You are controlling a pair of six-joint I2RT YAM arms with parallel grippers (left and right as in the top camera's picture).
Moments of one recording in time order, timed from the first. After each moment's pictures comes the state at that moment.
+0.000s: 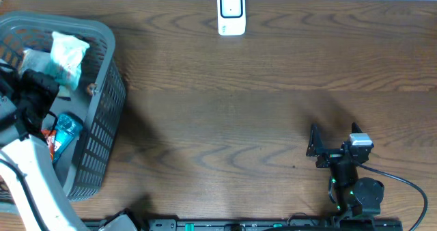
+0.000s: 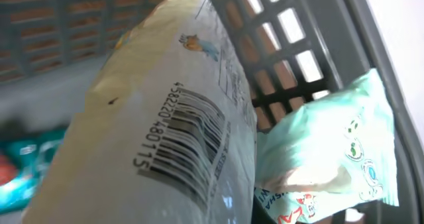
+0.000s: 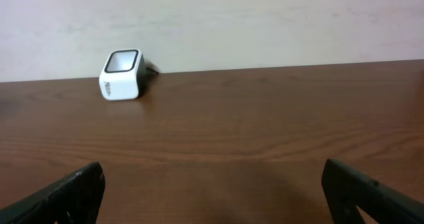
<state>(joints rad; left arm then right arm) 0.62 1.27 1.17 -0.64 0.31 -0.56 0.00 0.02 0.01 -0.07 -0.06 0.10</state>
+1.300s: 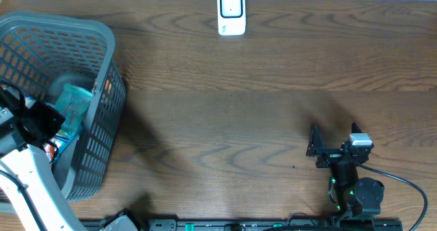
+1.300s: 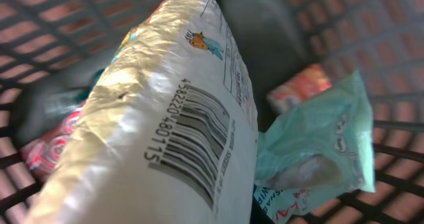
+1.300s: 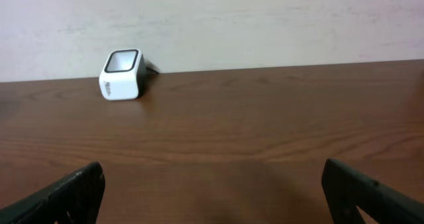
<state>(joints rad) 0.65 1.22 1.17 -0.98 0.05 -0.29 0.00 0.02 0.01 -0.07 -0.06 0.10</state>
